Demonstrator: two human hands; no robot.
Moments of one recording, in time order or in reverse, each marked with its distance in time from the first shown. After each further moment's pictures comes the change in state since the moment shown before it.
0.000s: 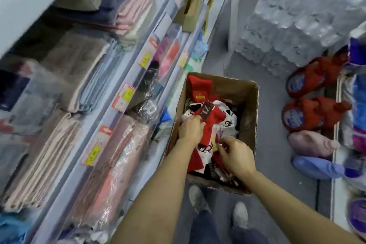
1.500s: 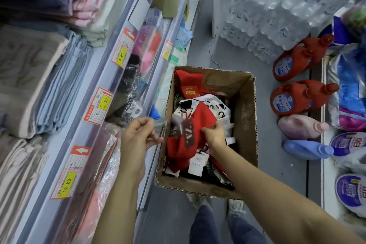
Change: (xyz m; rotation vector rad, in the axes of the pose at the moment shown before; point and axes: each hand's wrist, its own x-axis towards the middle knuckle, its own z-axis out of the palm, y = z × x) left_hand -0.072 -0.066 -0.090 -1.296 0.206 -0.214; right_hand 0.101 -0.010 0.092 0.939 0.099 0.738
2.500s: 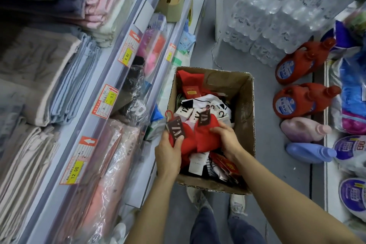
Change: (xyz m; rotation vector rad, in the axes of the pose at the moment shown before) left_hand -0.021 -0.065 0.048 0.699 0.130 0.103; right_hand -0.032 -0.014 -0.059 0.224 -0.384 -0.034
